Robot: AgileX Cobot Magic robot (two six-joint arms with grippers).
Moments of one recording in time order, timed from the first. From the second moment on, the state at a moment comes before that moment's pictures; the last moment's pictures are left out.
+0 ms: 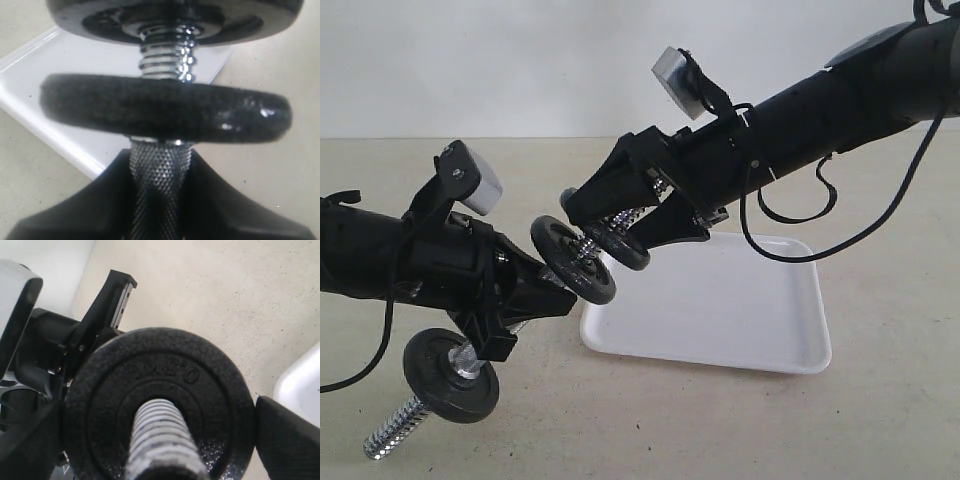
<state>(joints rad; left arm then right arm) -0.28 1.61 -0.69 -1.58 0.68 2.07 0.34 1.90 -1.26 1.25 1.13 -0.92</state>
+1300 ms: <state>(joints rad) -0.28 1.61 -0.69 -1.58 0.65 2.06 0.34 1.90 -1.26 1.29 1.21 -0.93</state>
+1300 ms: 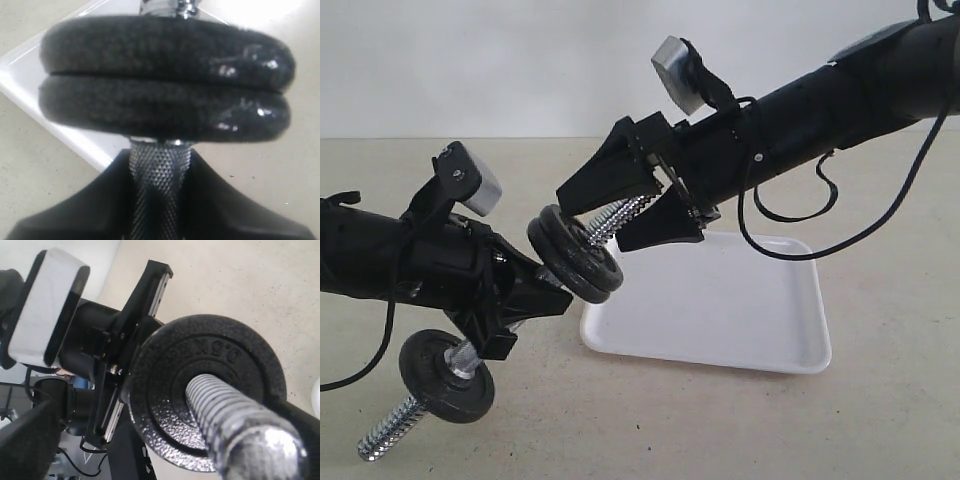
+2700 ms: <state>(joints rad) -0.28 1.67 -0.76 -1.65 0.39 1.88 0.15 1.90 -1.26 1.26 1.21 -1.02</state>
